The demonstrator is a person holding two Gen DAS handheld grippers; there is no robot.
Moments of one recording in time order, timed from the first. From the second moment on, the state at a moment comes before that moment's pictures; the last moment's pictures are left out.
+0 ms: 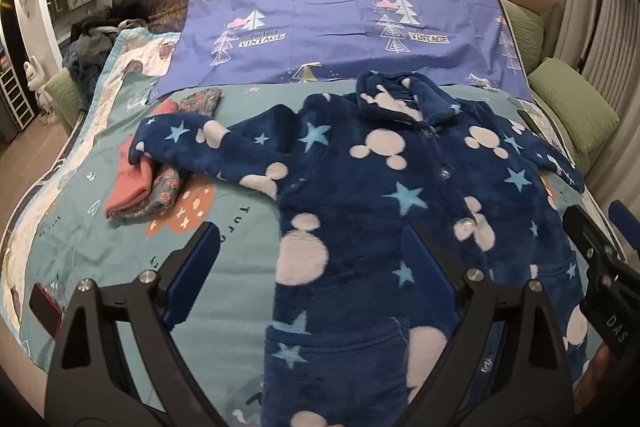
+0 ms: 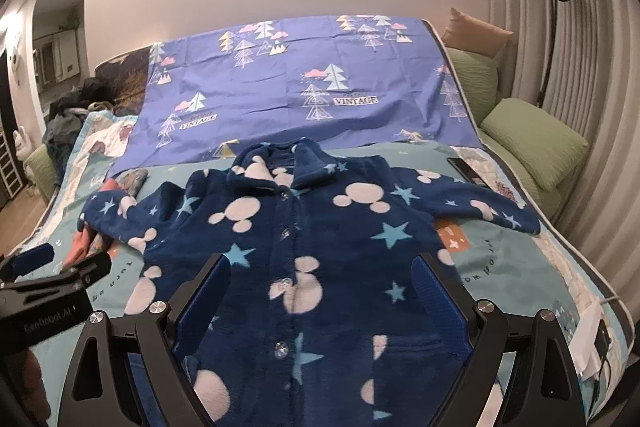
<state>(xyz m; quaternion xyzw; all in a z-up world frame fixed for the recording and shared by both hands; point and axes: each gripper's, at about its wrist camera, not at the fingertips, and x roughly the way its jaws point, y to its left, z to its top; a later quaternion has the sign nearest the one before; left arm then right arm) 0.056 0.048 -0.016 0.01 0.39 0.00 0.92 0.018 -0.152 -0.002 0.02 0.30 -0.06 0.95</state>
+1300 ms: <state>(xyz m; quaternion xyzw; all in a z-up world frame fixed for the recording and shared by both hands) 0.198 0.190 -0.104 -0.11 0.41 0.04 0.91 0.166 -0.094 -0.066 -0.01 0.39 -0.01 0.92</state>
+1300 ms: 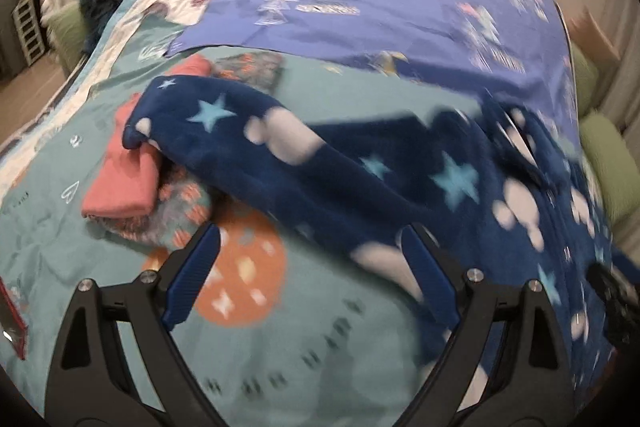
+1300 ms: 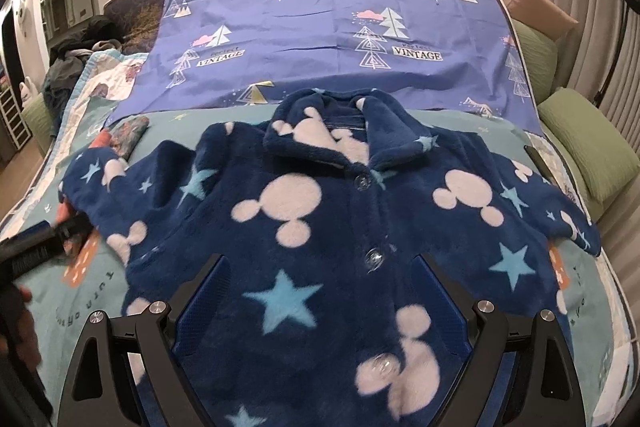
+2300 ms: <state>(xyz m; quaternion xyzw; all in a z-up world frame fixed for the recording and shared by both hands) 0.243 0.280 -0.036 -0.22 0.27 0.09 0.93 0.168 -0.147 -0.074 0.03 0.39 -0.03 0.92</state>
